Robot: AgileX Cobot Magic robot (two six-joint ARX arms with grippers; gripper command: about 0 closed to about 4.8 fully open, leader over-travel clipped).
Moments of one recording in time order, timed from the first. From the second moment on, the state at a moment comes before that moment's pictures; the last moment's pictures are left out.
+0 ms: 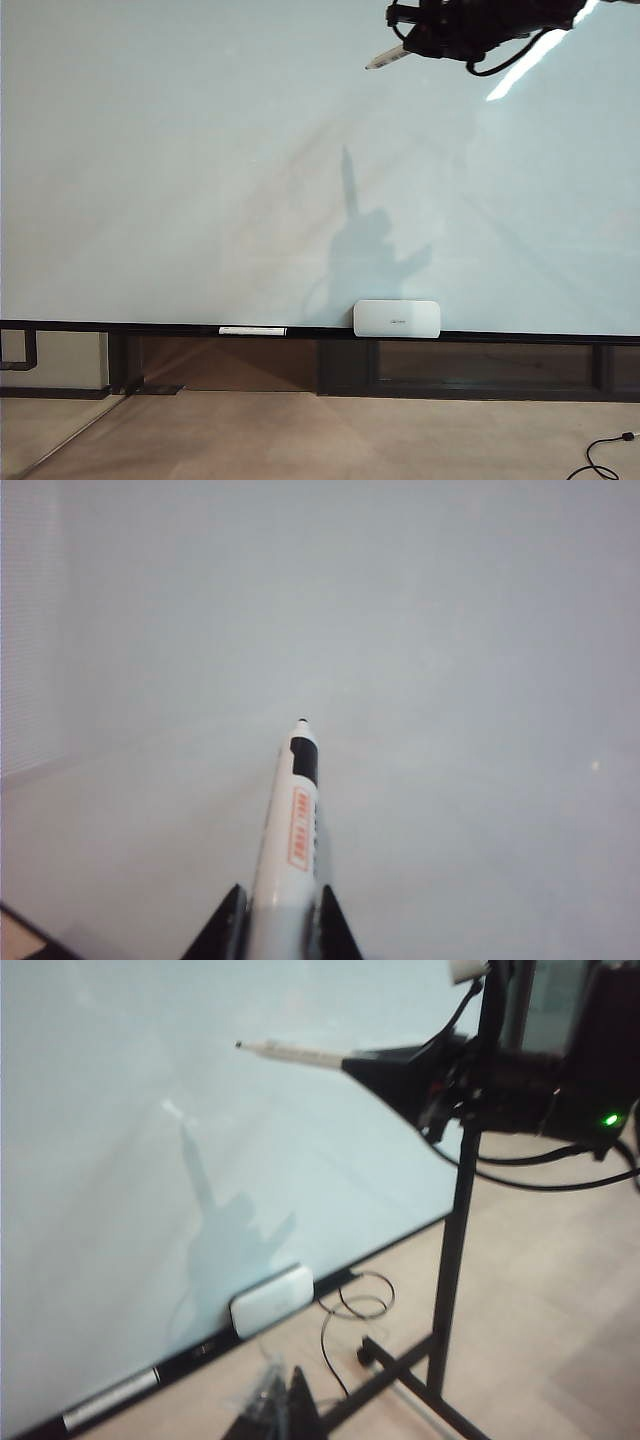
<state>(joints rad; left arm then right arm) -0.33 0.76 0.72 0.04 0.42 0.10 0.35 1.64 1.15 0.68 -0.10 -0.05</state>
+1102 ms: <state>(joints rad) -0.33 0.90 0.69 0.32 0.38 0.08 0.35 1.85 1.45 0.67 -0.10 -0.04</state>
